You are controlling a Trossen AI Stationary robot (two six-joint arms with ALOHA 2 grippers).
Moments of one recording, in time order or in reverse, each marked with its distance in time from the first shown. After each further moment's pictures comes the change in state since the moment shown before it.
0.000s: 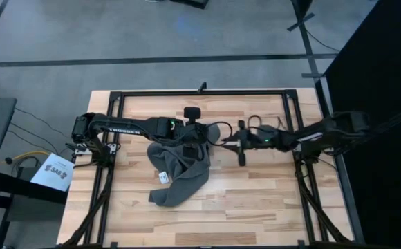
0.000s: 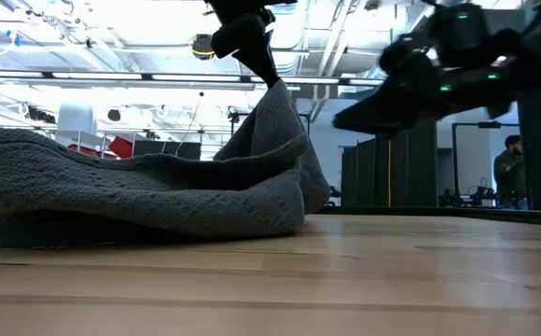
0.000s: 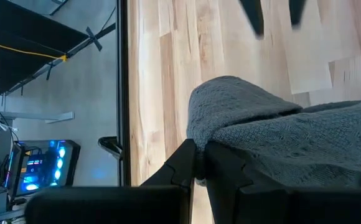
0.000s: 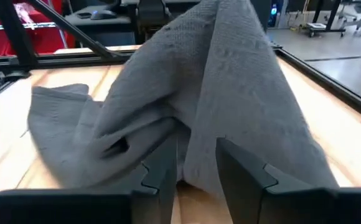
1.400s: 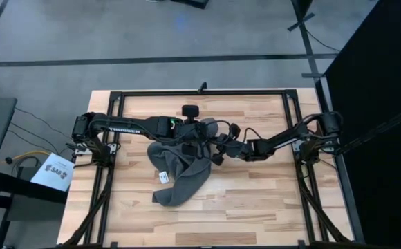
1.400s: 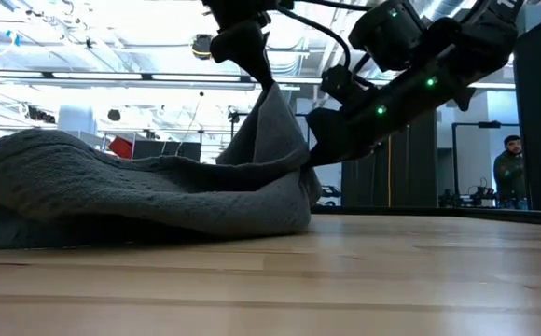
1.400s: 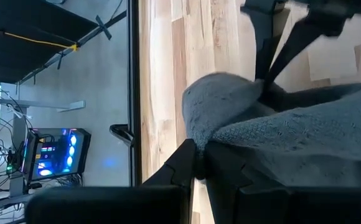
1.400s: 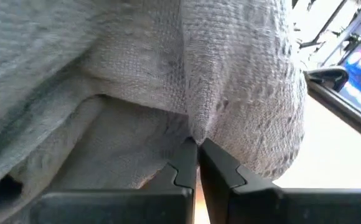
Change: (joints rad) left arm 0.010 -0.001 0.000 -0.041 -0.052 -0.009; right arm 0.167 0.296 0.342 -0.377 0.671 0.131
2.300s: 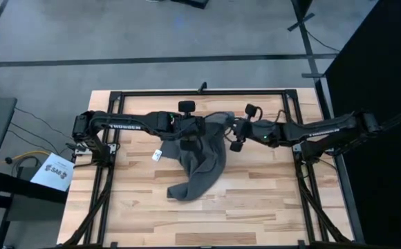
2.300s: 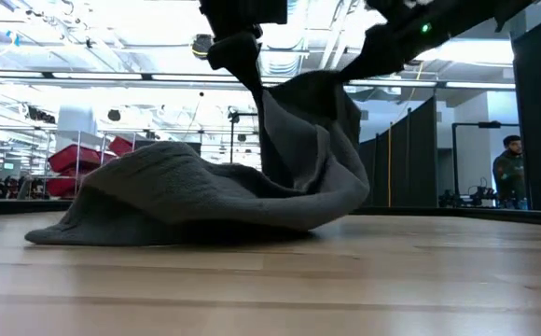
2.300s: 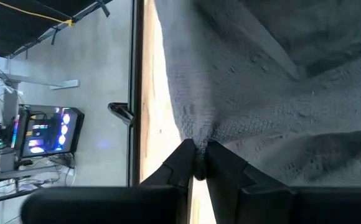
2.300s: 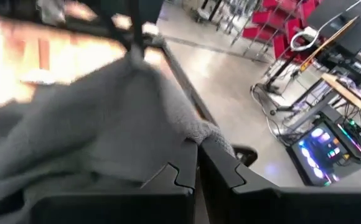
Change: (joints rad) left arm 0.064 0.000 0.000 -0.039 0.031 -0.048; right arm -0.060 -0.503 -0.001 -0.337 -0.079 -0.396
